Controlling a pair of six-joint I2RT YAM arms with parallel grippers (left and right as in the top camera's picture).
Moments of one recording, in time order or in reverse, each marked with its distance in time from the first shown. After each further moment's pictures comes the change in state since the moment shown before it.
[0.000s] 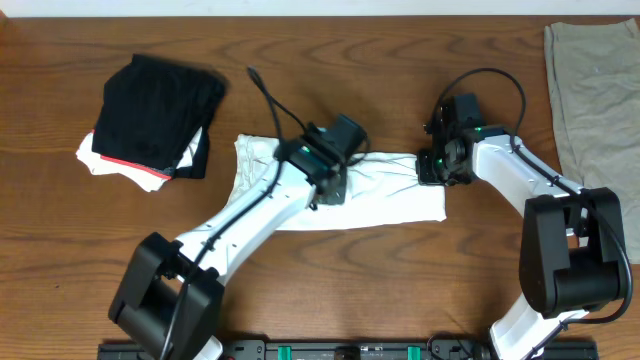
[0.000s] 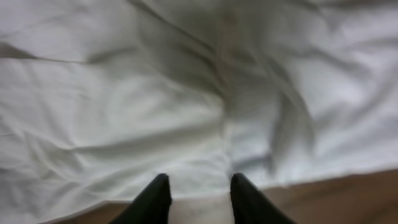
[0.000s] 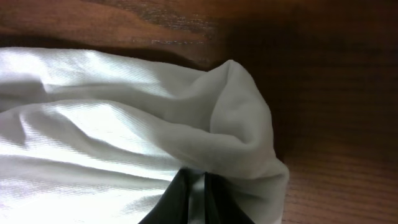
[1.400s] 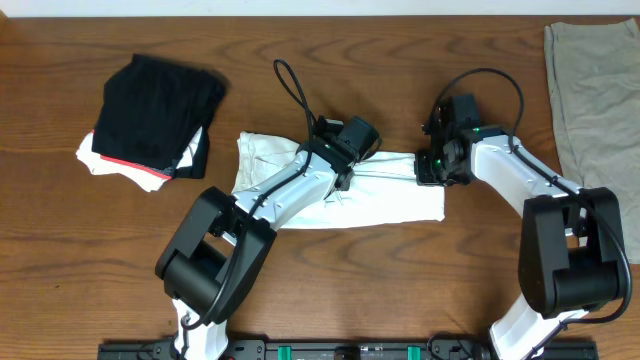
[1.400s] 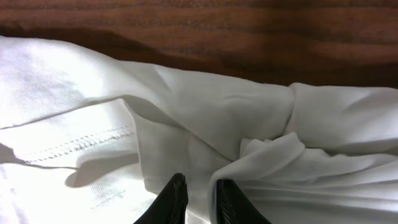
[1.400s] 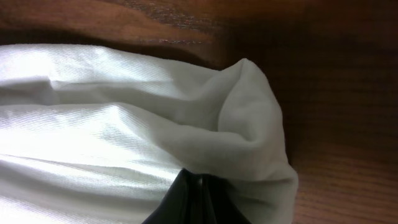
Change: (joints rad) left arm 0.017 0.237 0.016 0.253 -0.229 0.016; right arm 0.008 0.000 -0.002 0.003 -0.003 0.000
